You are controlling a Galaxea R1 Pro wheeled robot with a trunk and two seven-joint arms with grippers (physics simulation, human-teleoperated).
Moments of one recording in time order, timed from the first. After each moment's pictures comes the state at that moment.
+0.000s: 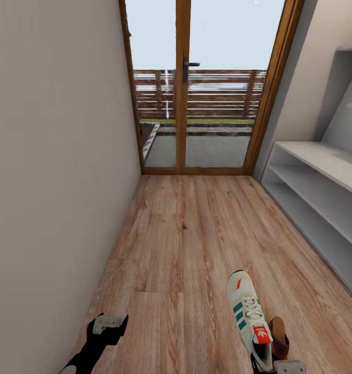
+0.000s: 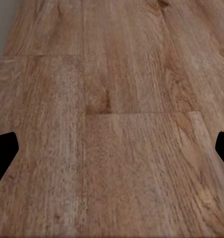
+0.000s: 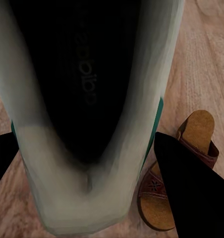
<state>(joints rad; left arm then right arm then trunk) -0.17 0.02 0.04 -0.85 0.00 -0.18 -0.17 -0.02 -0.08 -0.09 -0.74 0.08 -0.44 0.02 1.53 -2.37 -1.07</state>
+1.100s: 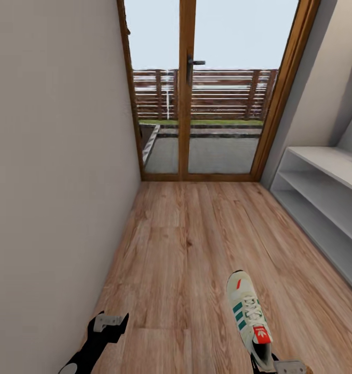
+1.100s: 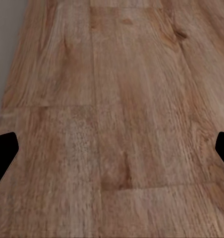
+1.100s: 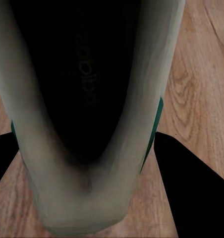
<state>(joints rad) -0.18 0.02 0.04 -0.86 0.01 -0.19 -0.17 -0.02 -0.08 -0.09 -0.74 0.08 -0.44 0.02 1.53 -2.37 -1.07</state>
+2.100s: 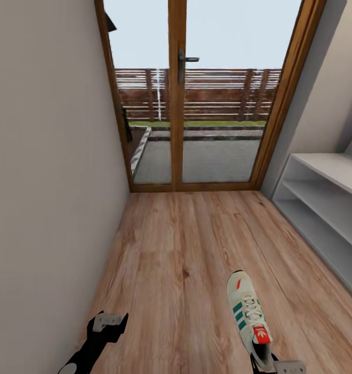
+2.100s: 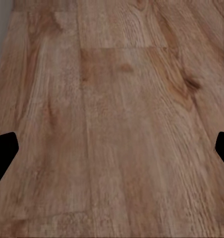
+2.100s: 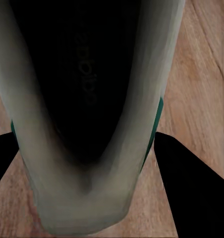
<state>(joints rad) -0.18 0.02 0.05 -0.86 0.01 -0.19 -0.17 -0.02 -0.08 -0.09 -0.74 0.08 -0.44 0.02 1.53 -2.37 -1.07</state>
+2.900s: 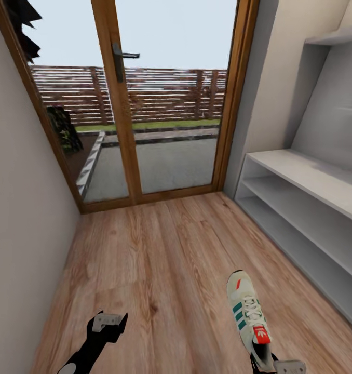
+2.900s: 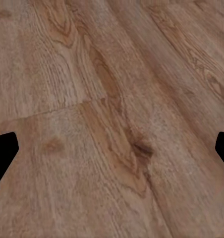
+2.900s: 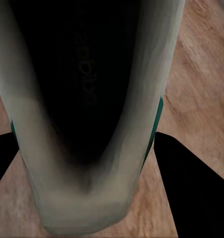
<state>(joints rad) -0.18 0.02 0.05 -0.86 0.01 -0.19 -0.18 -0.02 -0.08 -0.09 -0.74 0.08 -0.44 0.02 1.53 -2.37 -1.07</state>
